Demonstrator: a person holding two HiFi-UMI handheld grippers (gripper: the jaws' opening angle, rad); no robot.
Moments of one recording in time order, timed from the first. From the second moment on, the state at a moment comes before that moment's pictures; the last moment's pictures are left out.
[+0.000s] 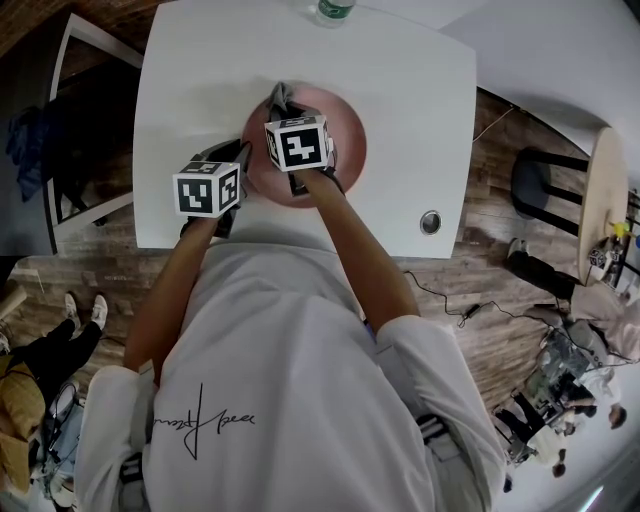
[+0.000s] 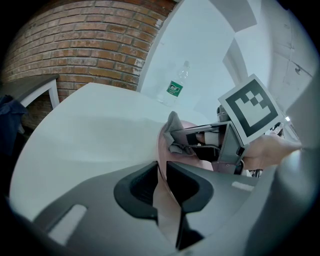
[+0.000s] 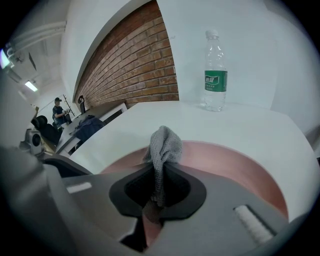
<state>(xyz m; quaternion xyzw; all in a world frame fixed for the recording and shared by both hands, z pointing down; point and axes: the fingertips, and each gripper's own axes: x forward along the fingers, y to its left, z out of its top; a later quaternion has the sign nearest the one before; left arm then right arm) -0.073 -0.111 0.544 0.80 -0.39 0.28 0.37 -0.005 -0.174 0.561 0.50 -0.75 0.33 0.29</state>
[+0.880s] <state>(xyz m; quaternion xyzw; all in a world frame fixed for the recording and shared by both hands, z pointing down) -0.074 -0.109 0.549 0.78 -0.40 0.26 0.40 -0.030 -0.152 0.561 0.42 -0.77 0.37 0.29</state>
